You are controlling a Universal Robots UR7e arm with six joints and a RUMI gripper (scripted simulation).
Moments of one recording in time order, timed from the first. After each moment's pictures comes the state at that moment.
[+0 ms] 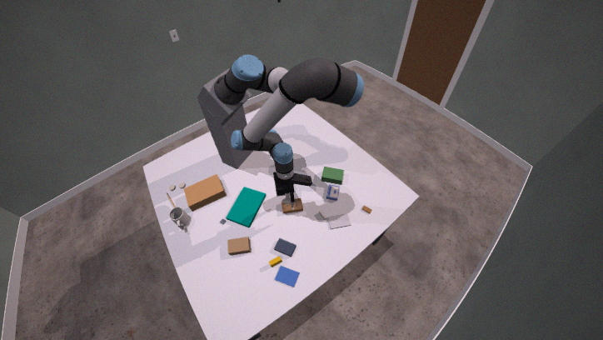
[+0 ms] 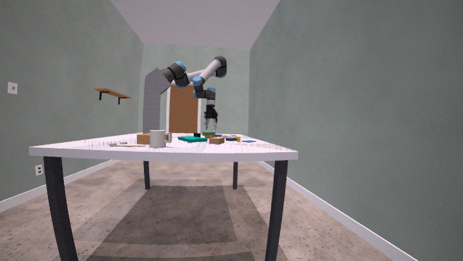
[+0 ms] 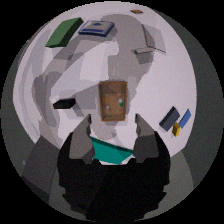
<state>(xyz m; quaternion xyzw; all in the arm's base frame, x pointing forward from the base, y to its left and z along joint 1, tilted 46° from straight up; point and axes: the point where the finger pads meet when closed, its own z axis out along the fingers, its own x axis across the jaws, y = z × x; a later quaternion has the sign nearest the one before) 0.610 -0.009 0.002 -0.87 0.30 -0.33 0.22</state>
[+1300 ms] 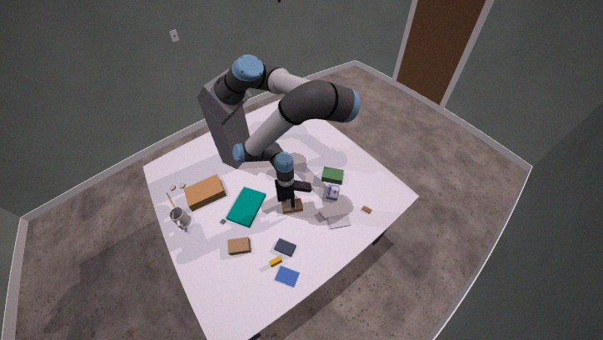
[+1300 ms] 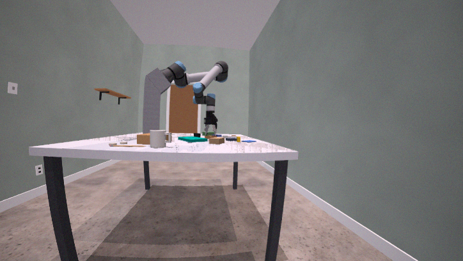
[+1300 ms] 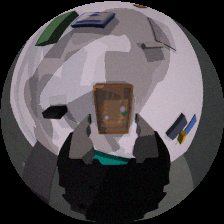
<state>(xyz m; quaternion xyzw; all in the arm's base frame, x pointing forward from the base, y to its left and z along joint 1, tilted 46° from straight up) 0.647 0.000 -0.035 -0.87 0.30 -0.33 0.22</state>
